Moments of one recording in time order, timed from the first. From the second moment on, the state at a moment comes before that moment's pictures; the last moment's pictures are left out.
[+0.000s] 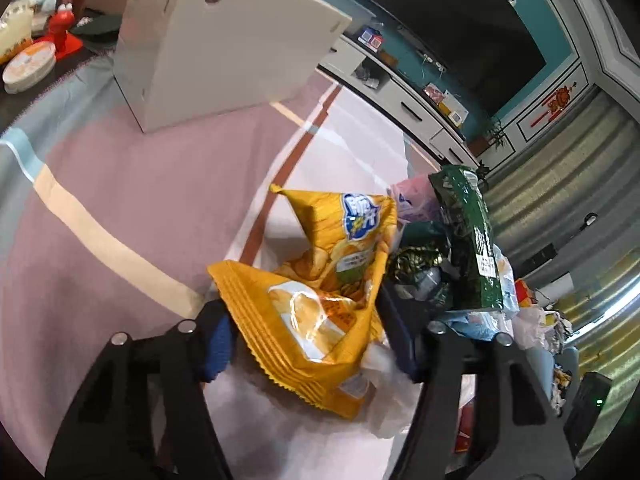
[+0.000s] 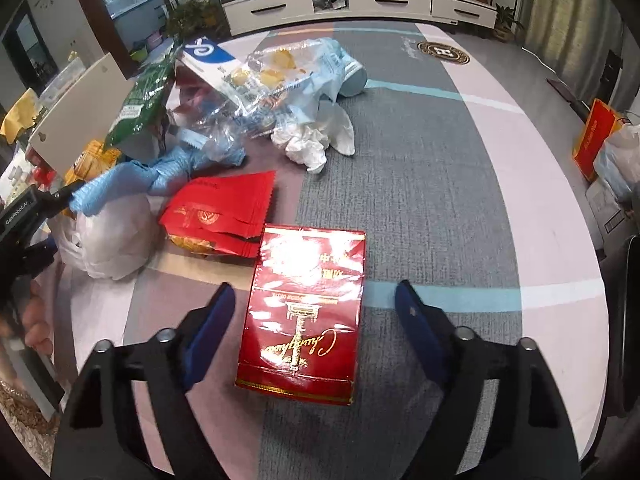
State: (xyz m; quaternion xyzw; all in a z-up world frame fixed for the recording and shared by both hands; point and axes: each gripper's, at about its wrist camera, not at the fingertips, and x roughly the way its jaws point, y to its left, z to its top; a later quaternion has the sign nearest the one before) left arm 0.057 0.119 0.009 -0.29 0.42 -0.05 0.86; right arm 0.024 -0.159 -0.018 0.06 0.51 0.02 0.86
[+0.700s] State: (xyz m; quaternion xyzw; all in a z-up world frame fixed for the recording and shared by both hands) left arm -0.001 0.108 0.082 -0.27 0.31 -0.03 0.91; right arm 0.014 -0.161 0.007 0.07 0.48 0.02 0.87
